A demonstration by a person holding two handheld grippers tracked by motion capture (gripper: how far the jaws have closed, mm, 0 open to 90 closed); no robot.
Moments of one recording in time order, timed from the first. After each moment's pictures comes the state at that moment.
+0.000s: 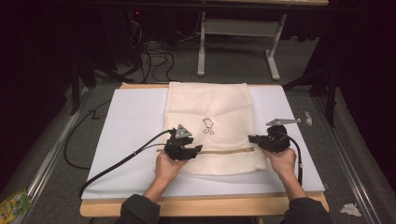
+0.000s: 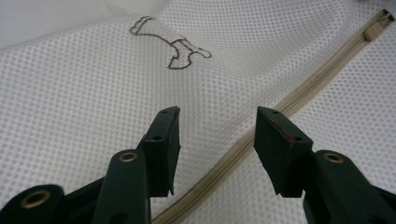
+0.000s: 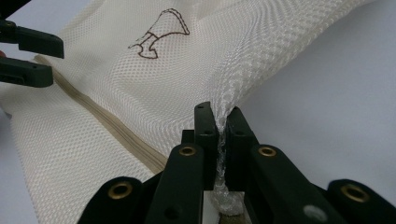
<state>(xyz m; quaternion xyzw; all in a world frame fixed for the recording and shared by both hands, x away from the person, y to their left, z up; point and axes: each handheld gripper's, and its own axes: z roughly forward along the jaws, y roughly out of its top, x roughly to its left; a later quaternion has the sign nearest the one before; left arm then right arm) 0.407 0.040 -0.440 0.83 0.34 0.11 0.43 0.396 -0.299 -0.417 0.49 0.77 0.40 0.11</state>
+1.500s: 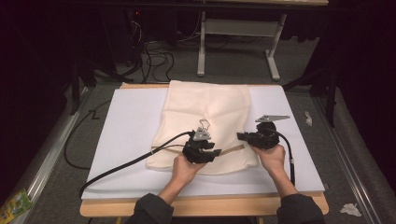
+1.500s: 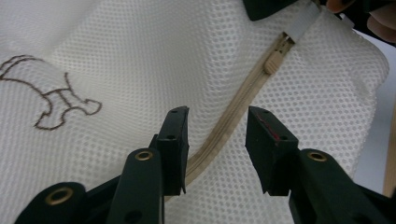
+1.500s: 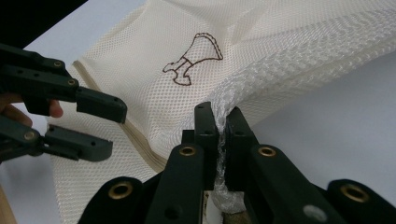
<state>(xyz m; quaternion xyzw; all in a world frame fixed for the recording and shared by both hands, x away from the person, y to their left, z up) 0.396 -0.013 -0.438 0.84 0.29 0.05 0.45 0.404 -0.268 -0.409 0.46 0.77 0.43 0.09</state>
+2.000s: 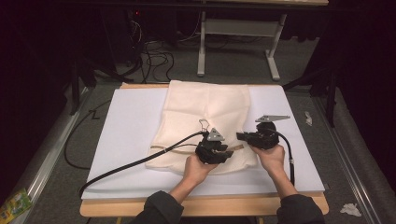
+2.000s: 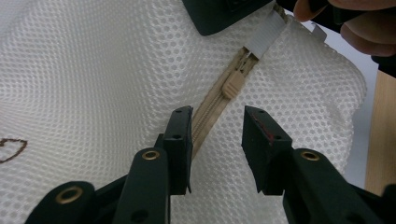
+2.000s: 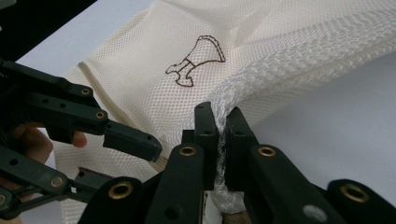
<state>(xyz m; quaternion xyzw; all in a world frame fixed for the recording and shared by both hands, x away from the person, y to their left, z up) 0.395 -0.047 -0.439 0.85 0.27 0.03 0.45 0.404 -0.267 -0.408 0.46 0.77 0.43 0.09</state>
